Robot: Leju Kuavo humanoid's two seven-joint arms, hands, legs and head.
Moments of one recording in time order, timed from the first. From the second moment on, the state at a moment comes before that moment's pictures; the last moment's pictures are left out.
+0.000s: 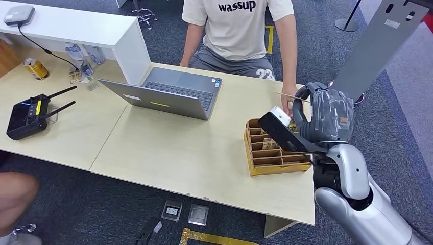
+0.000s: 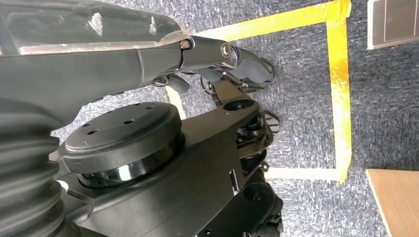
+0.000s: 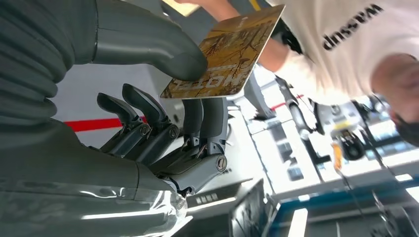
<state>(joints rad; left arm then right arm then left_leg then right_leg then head) -0.10 0.12 -1.10 -0.18 1.34 0.09 -0.24 -0.70 -0.36 0.80 -1.32 0.93 -0.26 0.38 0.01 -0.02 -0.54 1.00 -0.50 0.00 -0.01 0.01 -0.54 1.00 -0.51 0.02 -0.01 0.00</state>
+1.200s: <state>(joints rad) -0.11 0.08 -1.12 -0.18 1.30 0.08 -0.25 -0.75 -0.04 0.82 -0.58 1.28 -0.69 0.26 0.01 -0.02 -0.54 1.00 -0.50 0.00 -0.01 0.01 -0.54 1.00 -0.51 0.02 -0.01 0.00</state>
